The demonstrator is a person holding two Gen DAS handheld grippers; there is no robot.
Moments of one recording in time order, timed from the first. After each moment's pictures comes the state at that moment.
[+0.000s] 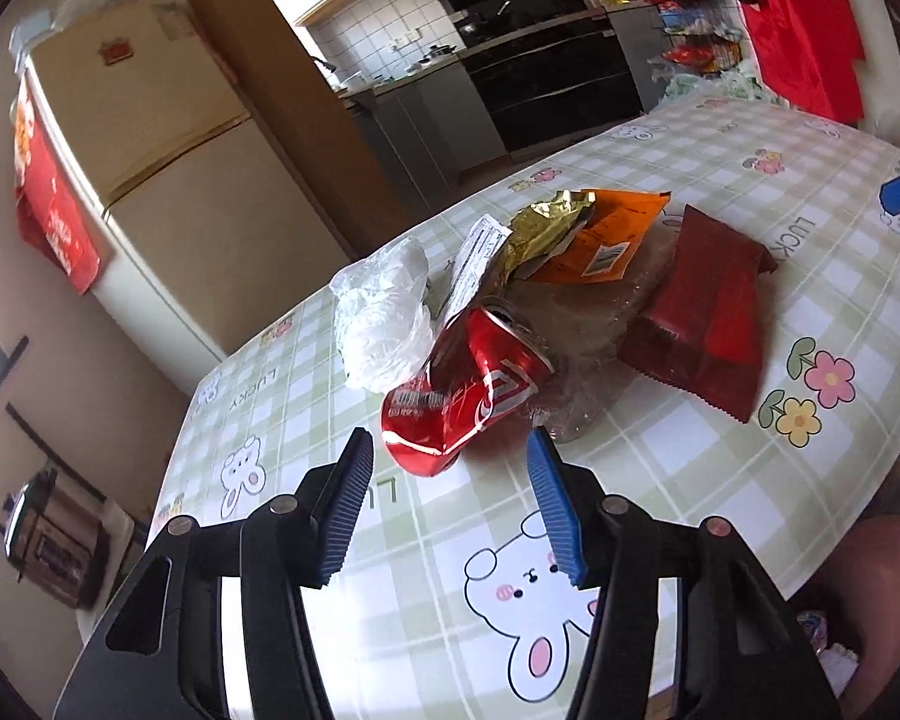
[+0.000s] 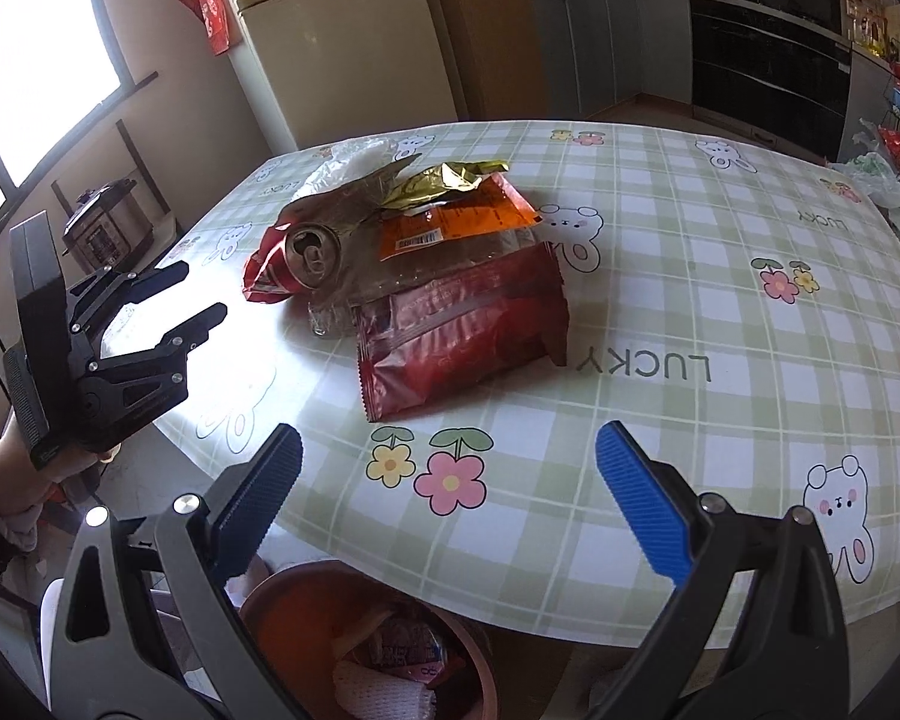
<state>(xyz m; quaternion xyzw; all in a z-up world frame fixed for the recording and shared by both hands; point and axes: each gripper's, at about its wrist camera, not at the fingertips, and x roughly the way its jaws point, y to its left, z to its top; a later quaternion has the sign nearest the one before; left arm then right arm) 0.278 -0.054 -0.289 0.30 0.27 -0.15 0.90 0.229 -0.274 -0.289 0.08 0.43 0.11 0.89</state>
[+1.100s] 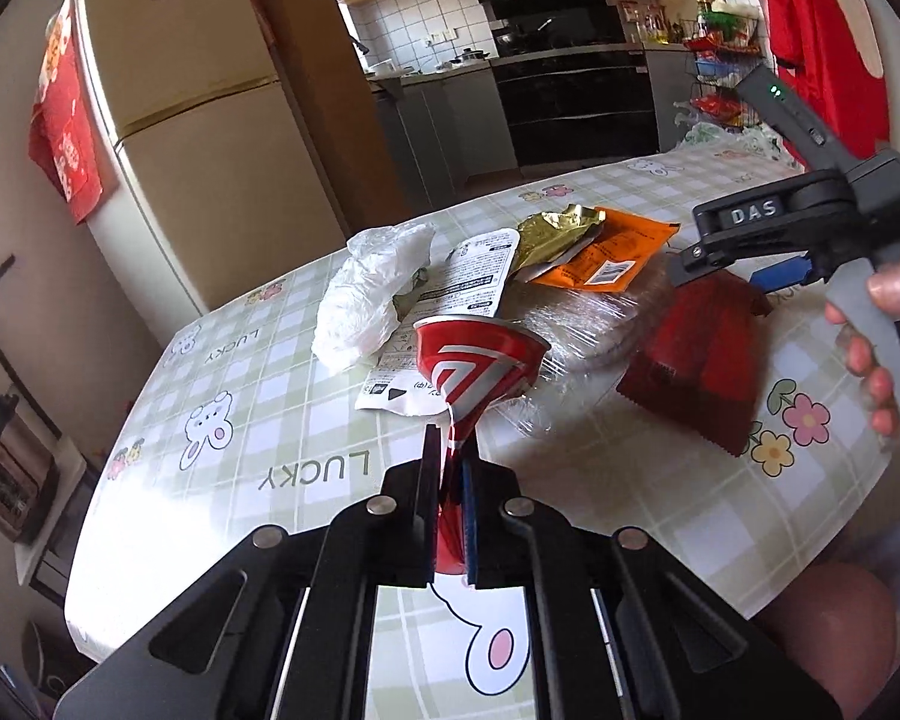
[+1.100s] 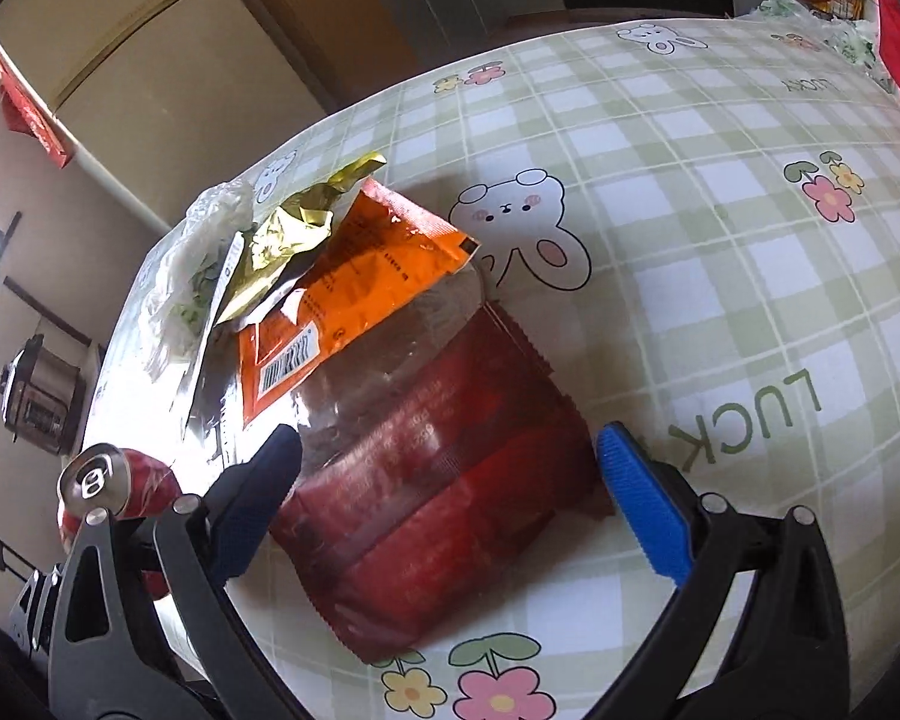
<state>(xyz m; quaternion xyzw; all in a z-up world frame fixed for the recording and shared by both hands) 0.269 -0.030 -0.287 0.20 0.30 -0.15 0.92 0.357 -0.269 -0.345 0.22 0.48 -0.03 0.85</state>
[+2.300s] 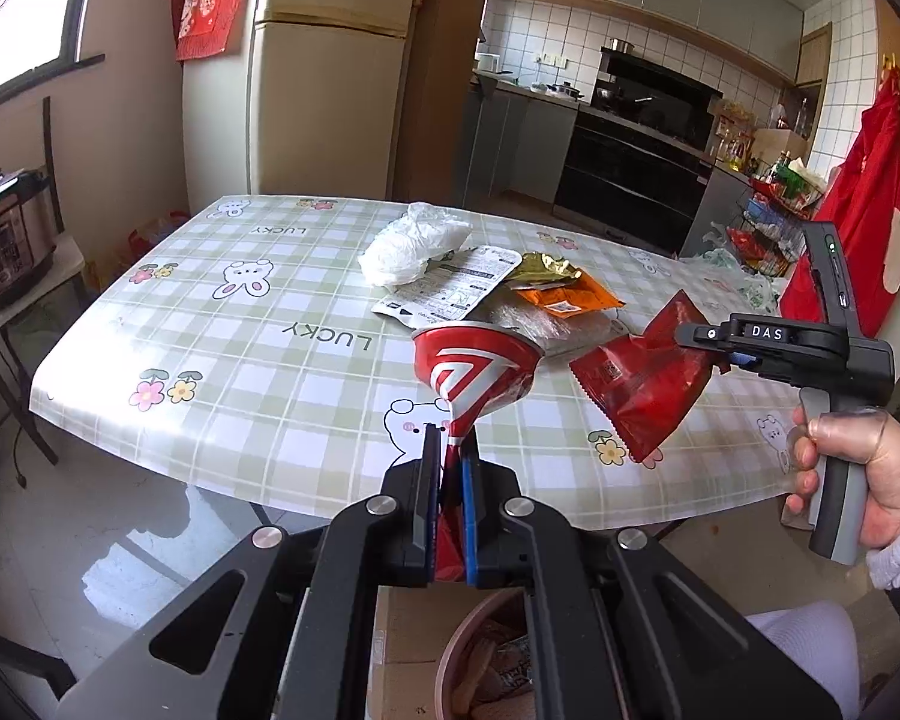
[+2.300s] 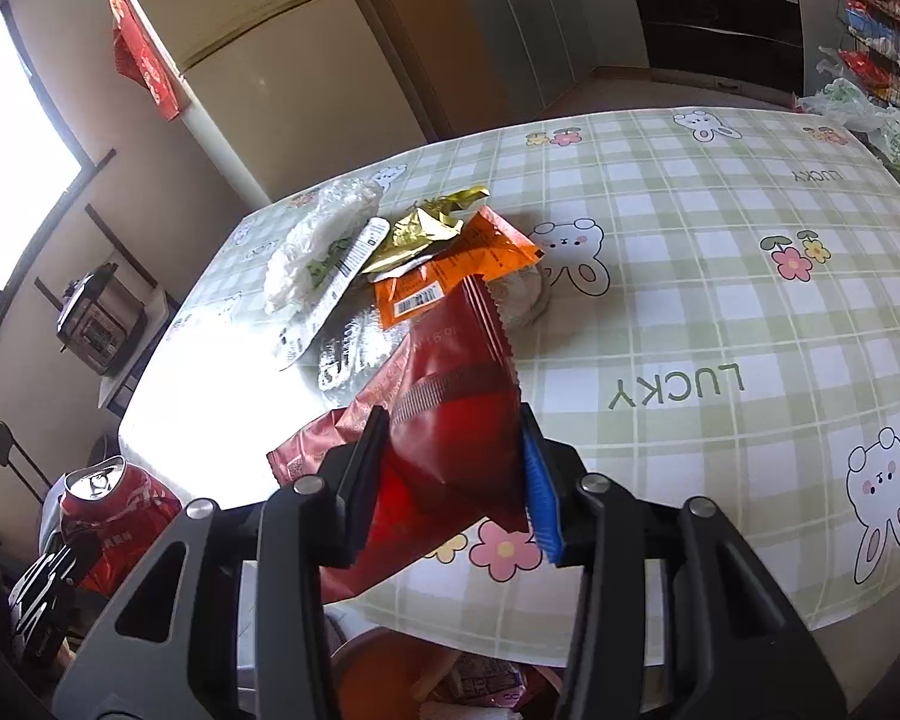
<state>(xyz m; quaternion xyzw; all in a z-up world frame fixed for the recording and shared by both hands) 0.146 0.033 -0.214 -0.03 0.34 -0.12 0.93 0.250 -0.269 -0.260 0.18 0.41 0.09 0.89</state>
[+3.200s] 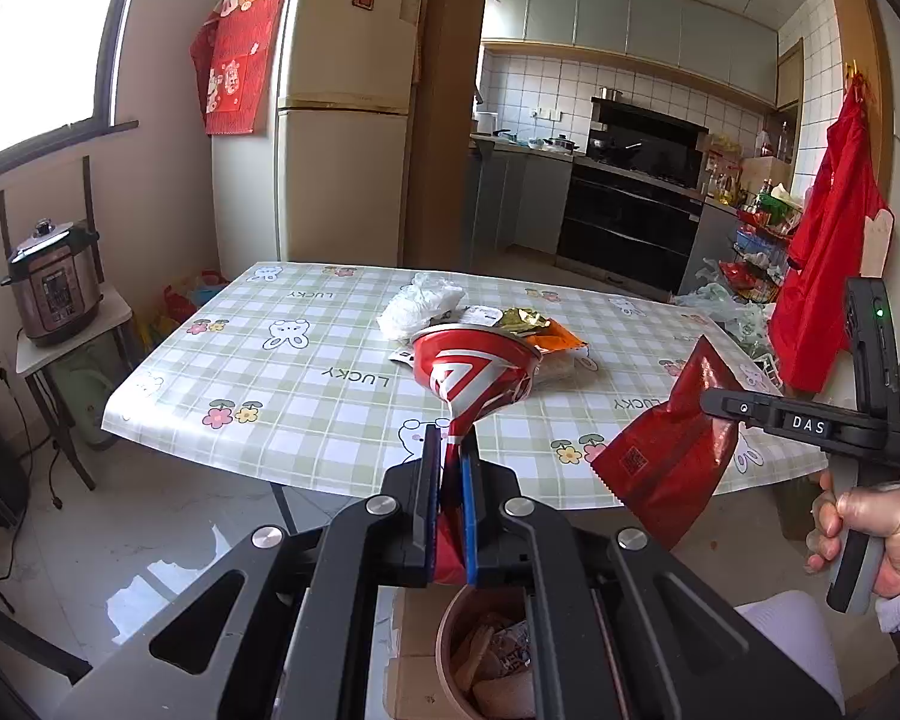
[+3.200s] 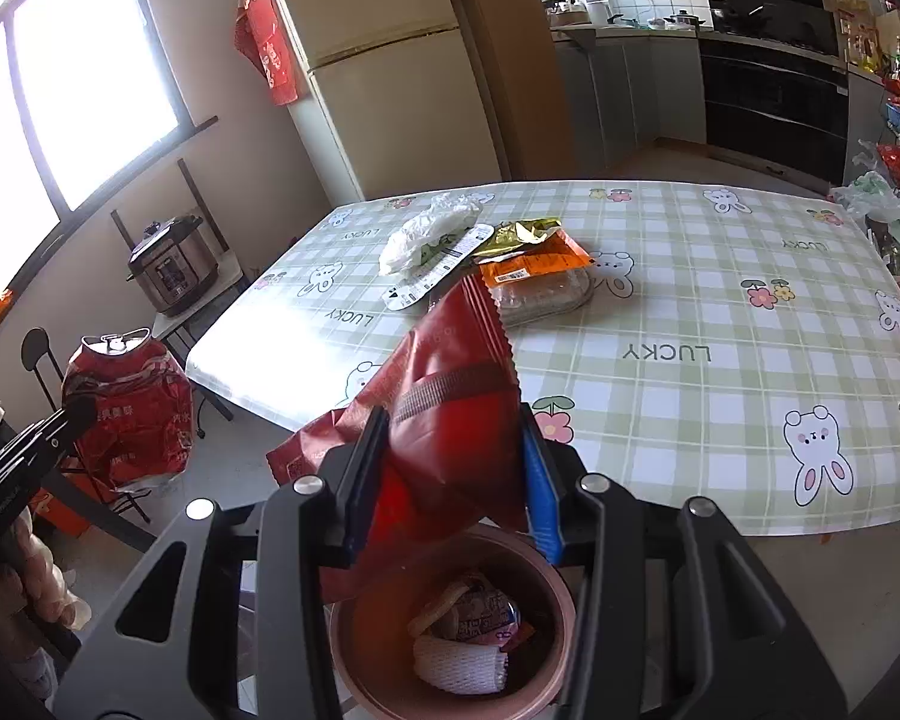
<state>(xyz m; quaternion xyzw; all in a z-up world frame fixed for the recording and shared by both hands) 0.038 0.039 -0.147 -0.02 0.28 -0.11 0.95 0.099 -0.250 -0.202 0.10 0.36 0.15 0.91</state>
